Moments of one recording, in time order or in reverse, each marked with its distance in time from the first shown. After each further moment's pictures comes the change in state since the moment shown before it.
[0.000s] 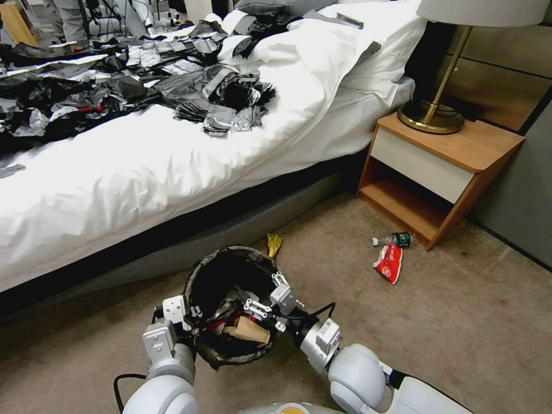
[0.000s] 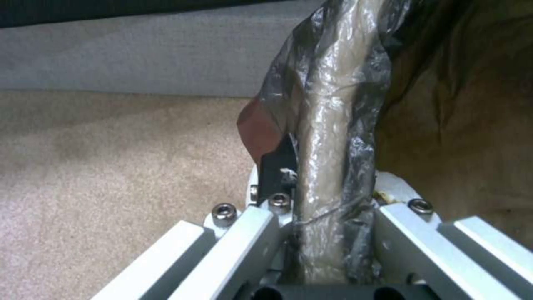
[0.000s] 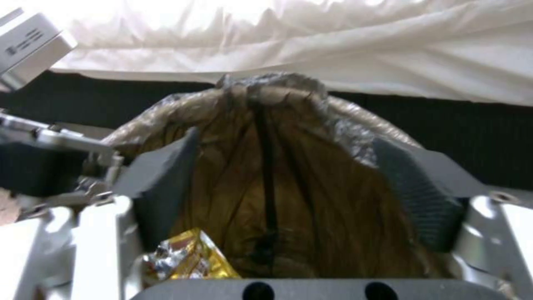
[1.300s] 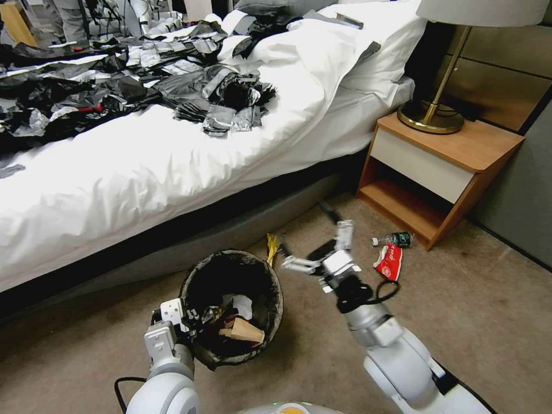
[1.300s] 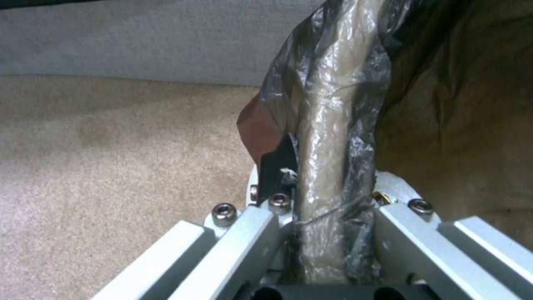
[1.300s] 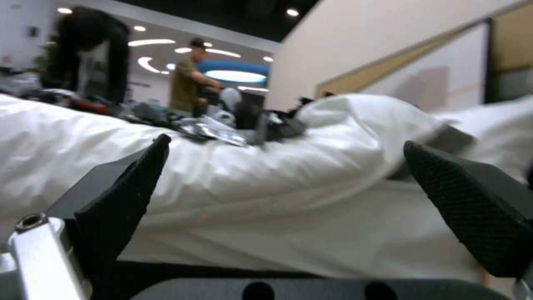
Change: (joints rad) left arm -0.015 -0.035 -0.039 0.064 0.024 -0.008 0.005; right arm -0.350 0.178 0.549 0.218 -0.337 0.221 0.056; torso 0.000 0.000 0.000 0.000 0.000
